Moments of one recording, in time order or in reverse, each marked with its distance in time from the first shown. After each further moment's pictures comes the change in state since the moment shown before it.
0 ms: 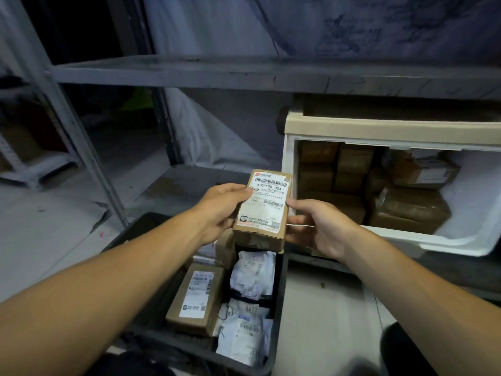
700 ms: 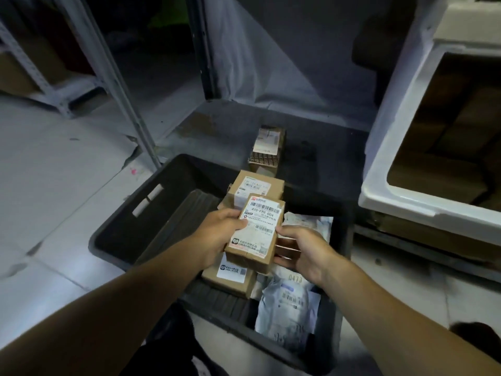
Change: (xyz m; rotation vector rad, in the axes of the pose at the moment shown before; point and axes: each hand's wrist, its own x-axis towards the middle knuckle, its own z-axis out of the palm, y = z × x) left_hand 0.050 -0.155 -0.127 0.067 0.199 -0.359; right_hand 0.121 0.176 0.088 0.039 0.004 0.394
